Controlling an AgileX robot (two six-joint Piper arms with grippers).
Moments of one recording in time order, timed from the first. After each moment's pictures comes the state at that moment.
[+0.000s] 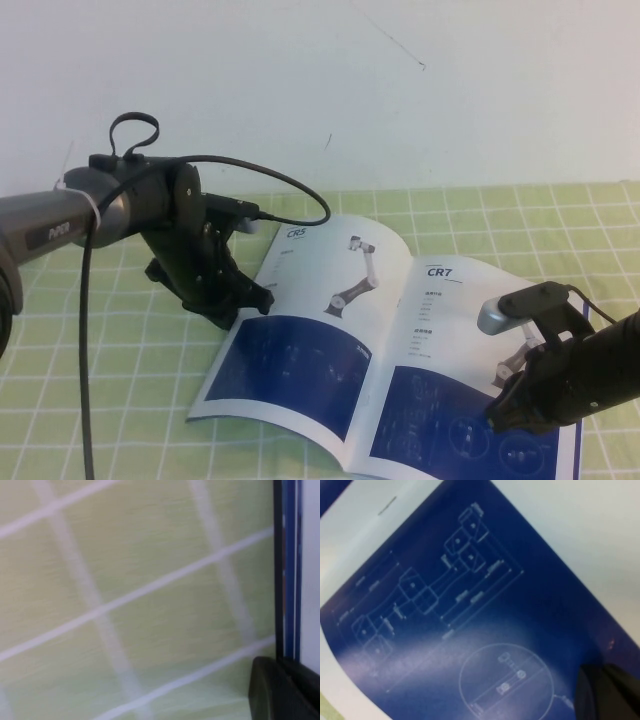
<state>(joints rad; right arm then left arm) 0.33 1.80 -0.77 0.89 0.45 -0.96 -0.38 2.10 -1.51 -0.12 0.83 0.13</state>
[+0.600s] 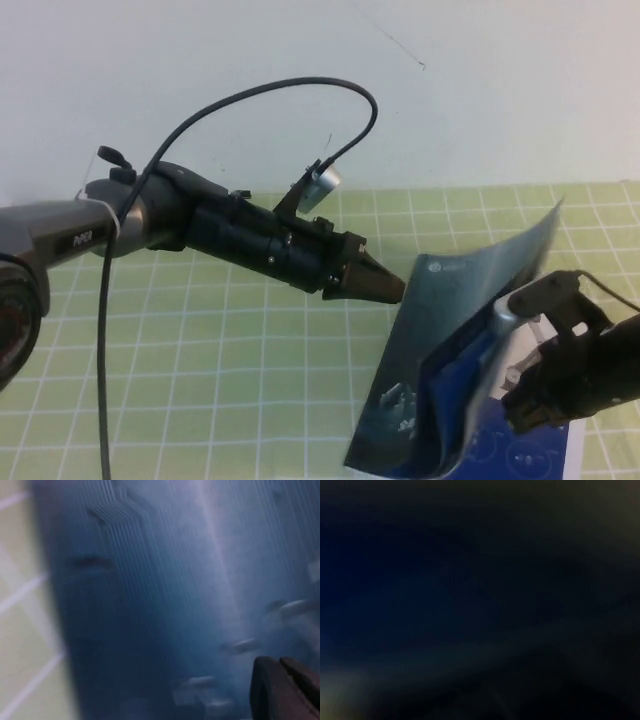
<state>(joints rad) 0.32 1.72 -0.75 0.80 0.43 -0.96 -0.38 2.14 -1.50 -1.28 1.15 0.84</state>
